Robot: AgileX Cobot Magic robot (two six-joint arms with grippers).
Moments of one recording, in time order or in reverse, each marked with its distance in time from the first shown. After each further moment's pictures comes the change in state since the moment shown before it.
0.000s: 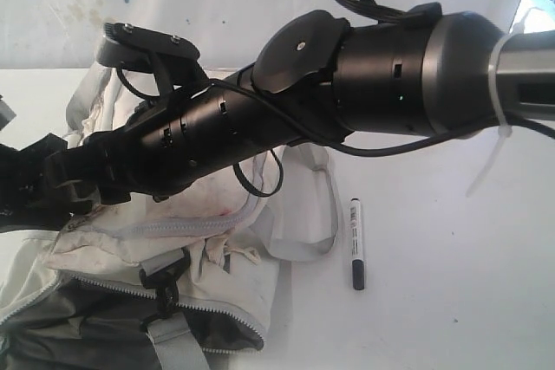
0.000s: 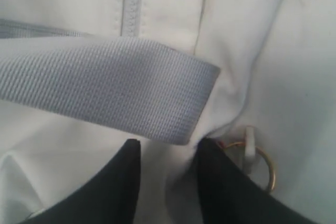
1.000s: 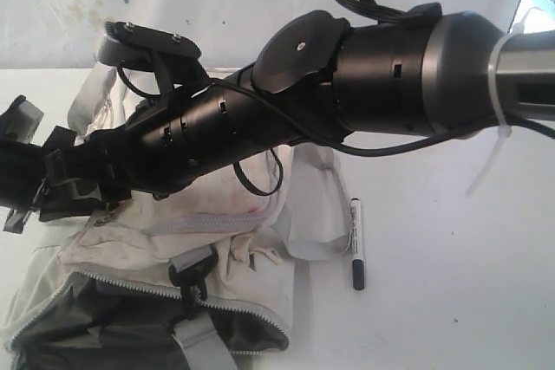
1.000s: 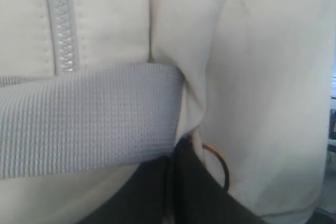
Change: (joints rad) left arm 0.002 0.114 0.001 -0.264 0.170 0.294; right arm 0.000 0.001 0.000 -0.001 -0.013 0.000
